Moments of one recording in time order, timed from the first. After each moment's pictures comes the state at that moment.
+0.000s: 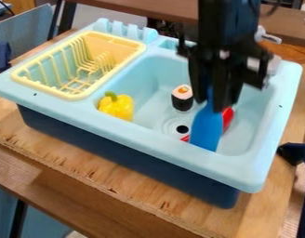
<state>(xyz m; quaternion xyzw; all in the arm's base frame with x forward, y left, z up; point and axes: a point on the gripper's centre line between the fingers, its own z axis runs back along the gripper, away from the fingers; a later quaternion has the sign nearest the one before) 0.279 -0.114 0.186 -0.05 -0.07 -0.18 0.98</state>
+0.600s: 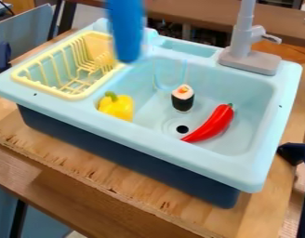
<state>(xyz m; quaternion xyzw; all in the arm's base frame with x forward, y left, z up) 0.246 -0.026 0.296 0.03 -0.22 -0.04 0.97</state>
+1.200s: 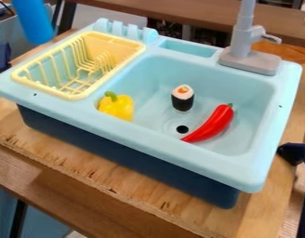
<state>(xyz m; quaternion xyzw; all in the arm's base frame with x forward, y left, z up) 0.256 0.122 0.285 -0.02 -0.21 0.13 0.97</state>
